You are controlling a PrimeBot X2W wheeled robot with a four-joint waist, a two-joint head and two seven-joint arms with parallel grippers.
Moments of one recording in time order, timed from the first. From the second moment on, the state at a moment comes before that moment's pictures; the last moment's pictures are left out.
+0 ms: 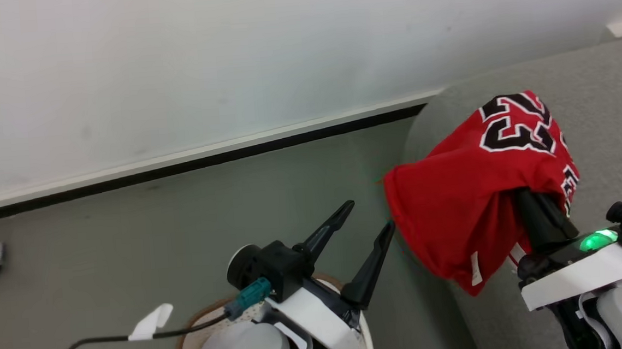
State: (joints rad) left arm -0.48 0.09 -0.68 0.28 -0.42 -0.11 -0.26; right arm -0.37 -0.29 0.44 0.22 0.80 0.13 -0.26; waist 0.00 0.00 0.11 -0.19
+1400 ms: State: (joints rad) left arm -0.59 0.11 -0.73 0.29 -0.33 -0.13 -0.26; right arm -0.89 -0.57 0.32 0.49 0.82 0.13 -0.25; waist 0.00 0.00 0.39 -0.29
